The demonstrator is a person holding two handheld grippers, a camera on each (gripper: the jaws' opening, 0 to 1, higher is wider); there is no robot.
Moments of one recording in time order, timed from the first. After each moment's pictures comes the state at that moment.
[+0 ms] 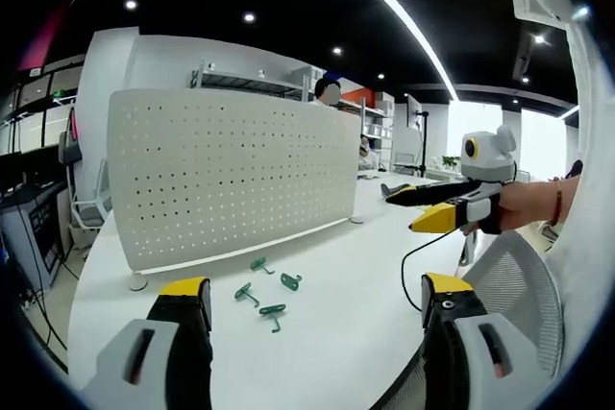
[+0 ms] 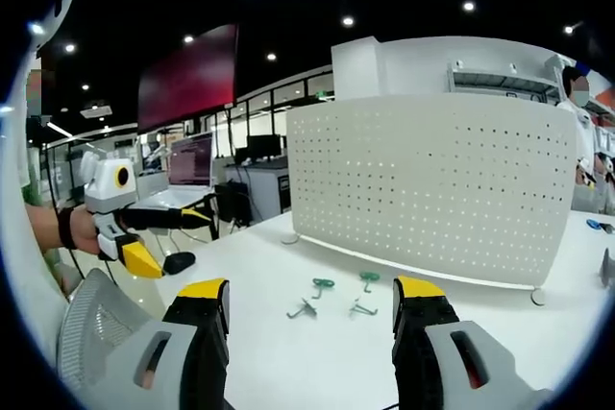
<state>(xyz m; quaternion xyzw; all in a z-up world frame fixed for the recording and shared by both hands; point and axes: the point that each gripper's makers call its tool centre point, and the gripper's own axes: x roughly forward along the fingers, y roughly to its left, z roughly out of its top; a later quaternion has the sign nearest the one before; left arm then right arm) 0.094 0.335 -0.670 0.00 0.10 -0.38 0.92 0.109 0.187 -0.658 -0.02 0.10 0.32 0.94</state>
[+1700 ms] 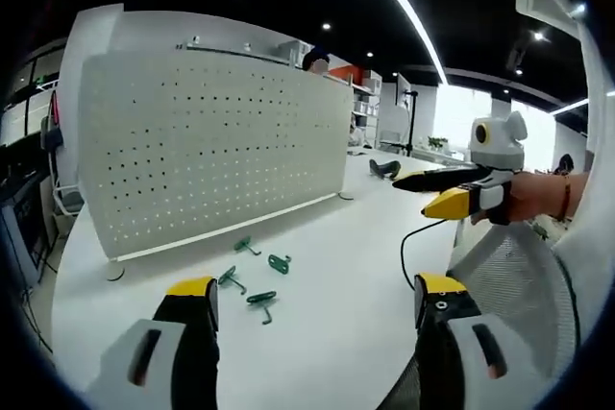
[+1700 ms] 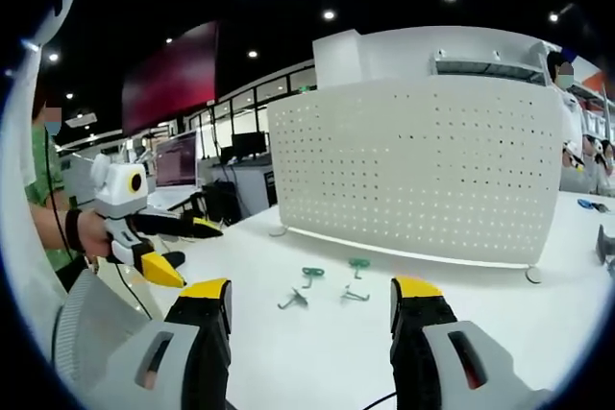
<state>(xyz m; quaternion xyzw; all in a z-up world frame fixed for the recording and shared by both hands) 0.122 0.315 -0.706 0.01 0.17 -0.41 0.89 0.114 0.174 -0.676 0.00 0.12 0.29 0.95</state>
